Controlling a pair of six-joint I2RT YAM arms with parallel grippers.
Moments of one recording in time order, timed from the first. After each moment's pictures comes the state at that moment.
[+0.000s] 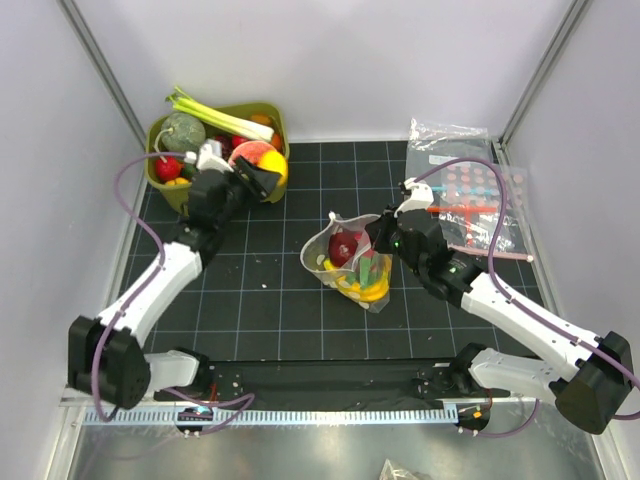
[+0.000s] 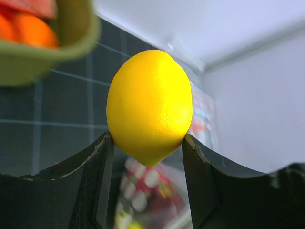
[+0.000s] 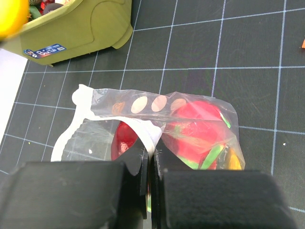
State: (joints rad) left arm -0.30 1.29 0.99 0.08 0.04 -0.84; right arm 0.71 1.06 0.84 -0.16 0.32 0.59
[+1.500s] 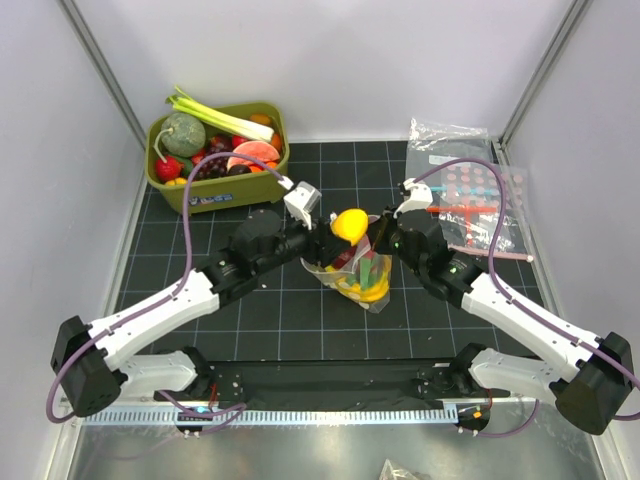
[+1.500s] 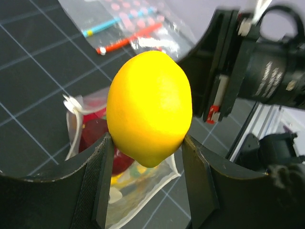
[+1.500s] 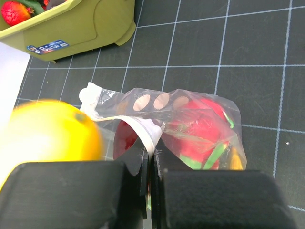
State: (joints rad) left arm -0.86 1.15 0.93 0.06 0.08 -0.34; right arm 0.71 1.06 0.84 -0.17 0.29 0.59
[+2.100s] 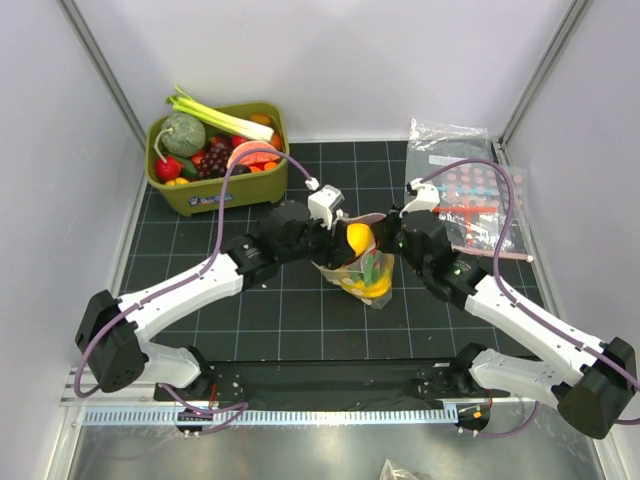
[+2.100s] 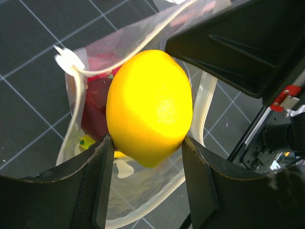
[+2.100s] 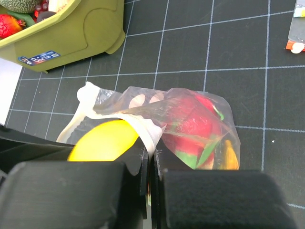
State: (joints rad) left arm -0.86 1.34 1.05 -0.15 0.09 -0.32; right arm 0.71 1.03 0.84 -0.18 0.35 0.59
